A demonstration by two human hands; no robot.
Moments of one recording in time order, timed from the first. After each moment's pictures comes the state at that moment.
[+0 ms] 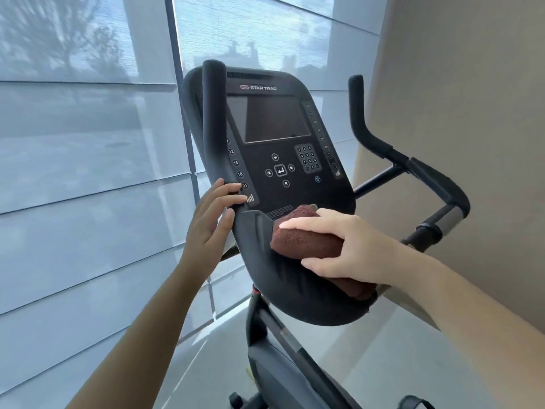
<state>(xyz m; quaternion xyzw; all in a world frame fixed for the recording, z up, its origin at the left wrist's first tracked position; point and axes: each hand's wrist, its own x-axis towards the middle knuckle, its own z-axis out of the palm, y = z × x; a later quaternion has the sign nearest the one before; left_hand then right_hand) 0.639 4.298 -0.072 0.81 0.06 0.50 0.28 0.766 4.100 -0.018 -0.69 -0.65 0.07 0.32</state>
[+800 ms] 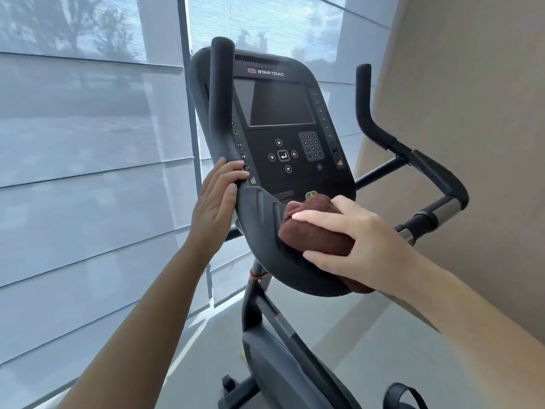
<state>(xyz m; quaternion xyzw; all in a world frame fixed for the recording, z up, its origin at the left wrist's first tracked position) 0.650 4.267 -0.080 0.79 0.17 0.54 0.22 0.788 4.070 -0.040 -0.65 -0.69 -0.03 0.32</state>
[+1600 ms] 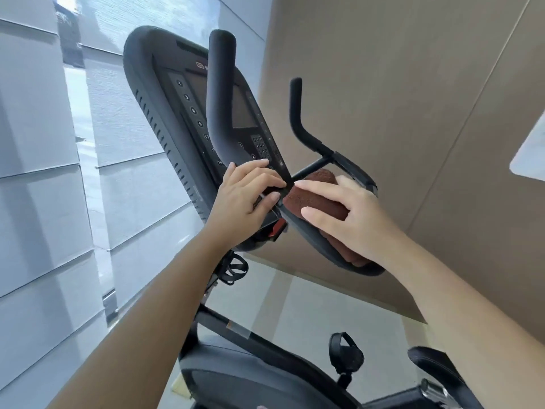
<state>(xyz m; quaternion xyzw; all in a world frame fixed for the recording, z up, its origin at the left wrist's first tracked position) 0.646 4.343 -0.055 0.85 -0.10 0.49 0.14 0.697 4.146 -0.019 -0.80 -0.48 -0.15 0.33</state>
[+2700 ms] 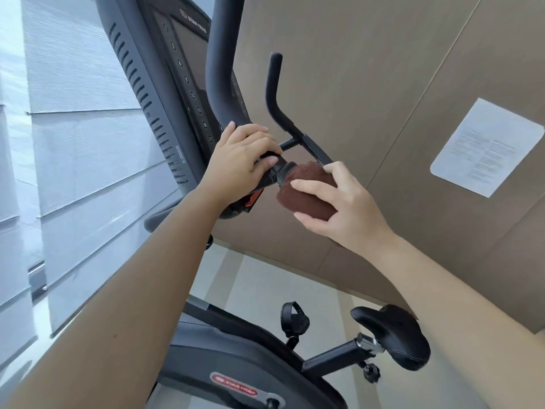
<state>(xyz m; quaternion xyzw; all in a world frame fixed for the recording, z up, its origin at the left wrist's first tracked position) 0.666 4.345 -0.071 0.81 -0.18 0.52 0.21 0.638 4.133 -0.044 -0.82 -0.44 -0.35 0.09</state>
